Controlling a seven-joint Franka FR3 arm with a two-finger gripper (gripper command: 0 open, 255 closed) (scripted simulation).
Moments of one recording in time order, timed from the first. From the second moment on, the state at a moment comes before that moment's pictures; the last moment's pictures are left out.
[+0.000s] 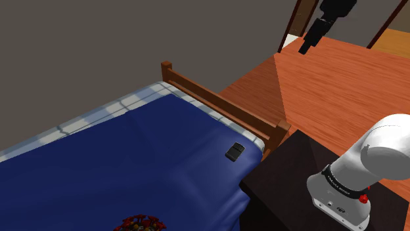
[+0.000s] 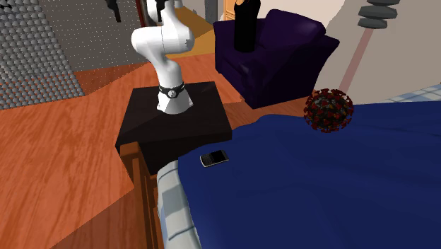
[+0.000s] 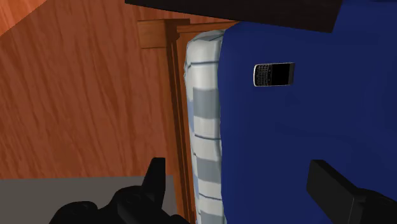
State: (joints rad) arm -0.02 -0.78 -0.01 -2.29 -0.04 1.65 -0.13
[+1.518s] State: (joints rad) arm -0.13 -0.63 0.43 -2.79 0.21 2.21 0.74
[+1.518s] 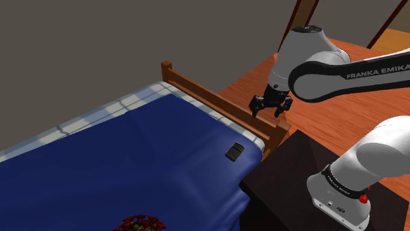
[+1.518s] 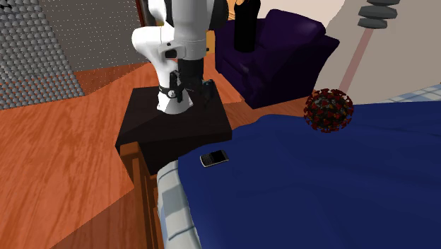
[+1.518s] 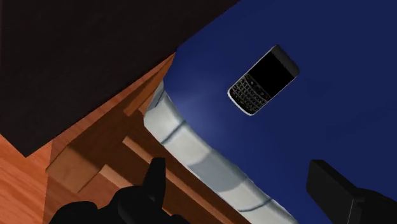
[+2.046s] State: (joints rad) arm -0.24 -0.31 0.65 -2.80 0.21 2.50 1.13
